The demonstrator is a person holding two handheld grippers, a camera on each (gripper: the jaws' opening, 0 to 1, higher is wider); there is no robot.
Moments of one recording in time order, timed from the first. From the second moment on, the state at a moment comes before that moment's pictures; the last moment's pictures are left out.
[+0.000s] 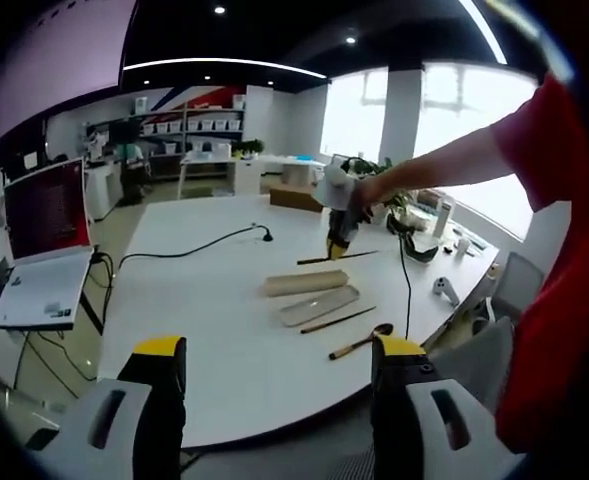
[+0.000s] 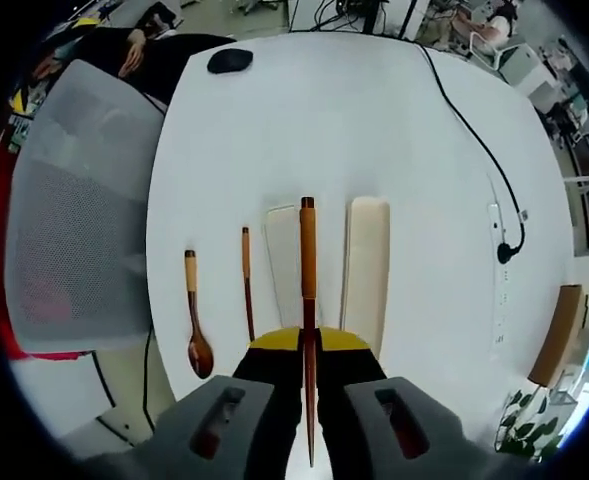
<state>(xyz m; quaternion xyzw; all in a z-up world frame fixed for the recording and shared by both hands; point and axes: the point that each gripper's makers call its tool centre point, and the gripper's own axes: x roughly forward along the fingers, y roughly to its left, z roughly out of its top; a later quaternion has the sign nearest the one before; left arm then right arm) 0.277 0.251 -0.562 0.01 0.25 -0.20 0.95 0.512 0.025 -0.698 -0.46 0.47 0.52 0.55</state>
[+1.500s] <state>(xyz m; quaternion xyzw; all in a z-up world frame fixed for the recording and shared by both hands) 0.286 0.266 -0.573 0.01 0.27 -0.16 0.95 0.587 0.044 -0.723 -0.45 0.45 0.53 0.56</state>
